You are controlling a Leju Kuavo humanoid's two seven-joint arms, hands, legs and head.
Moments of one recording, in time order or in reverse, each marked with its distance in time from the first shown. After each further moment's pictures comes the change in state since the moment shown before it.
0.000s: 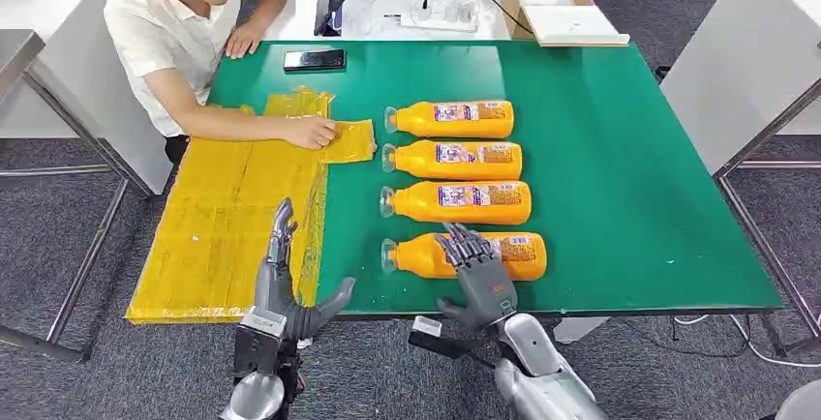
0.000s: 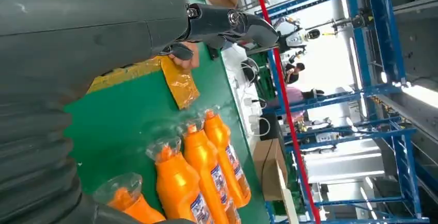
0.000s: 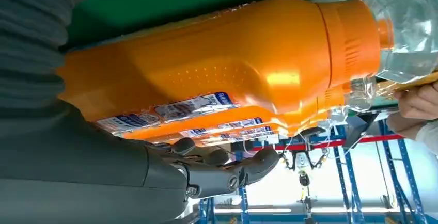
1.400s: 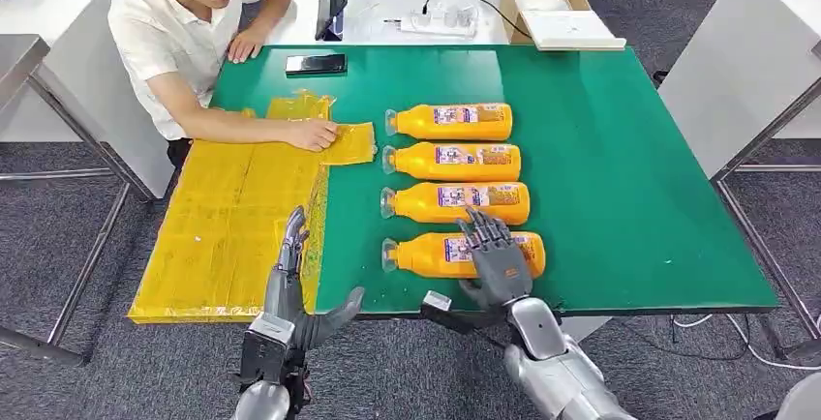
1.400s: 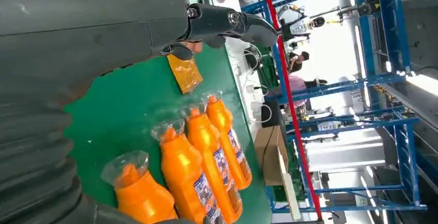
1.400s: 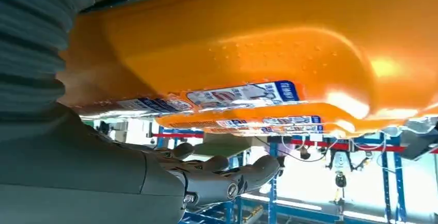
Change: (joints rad) left arm 0.028 -0.013 -0.018 -0.012 -0.006 -0.025 0.027; right arm -0.081 -0.034 -0.040 0.124 0.155 0.013 0.201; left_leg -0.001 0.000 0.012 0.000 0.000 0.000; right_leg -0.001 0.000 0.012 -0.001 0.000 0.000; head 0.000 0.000
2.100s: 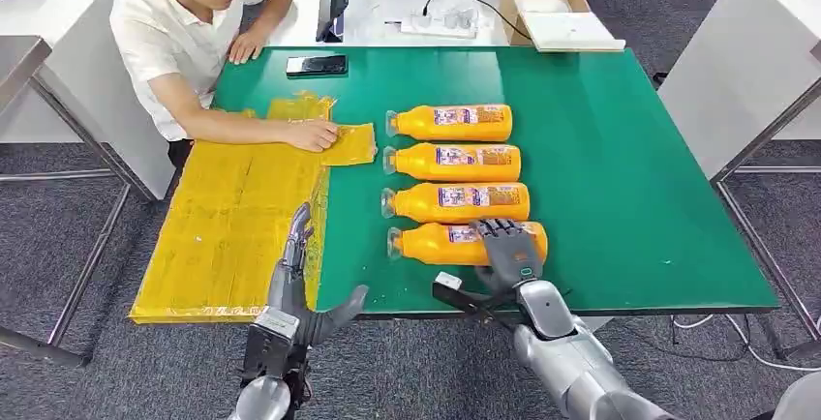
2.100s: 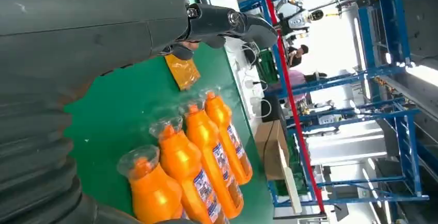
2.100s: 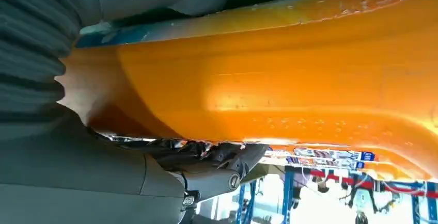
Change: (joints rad) left arm -0.015 0.001 -0.001 0.000 -0.022 -0.023 0.029; right arm -0.075 -0.020 -0.027 0.079 -0.031 0.225 0.037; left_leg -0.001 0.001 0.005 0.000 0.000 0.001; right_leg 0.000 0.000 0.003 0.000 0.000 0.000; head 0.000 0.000
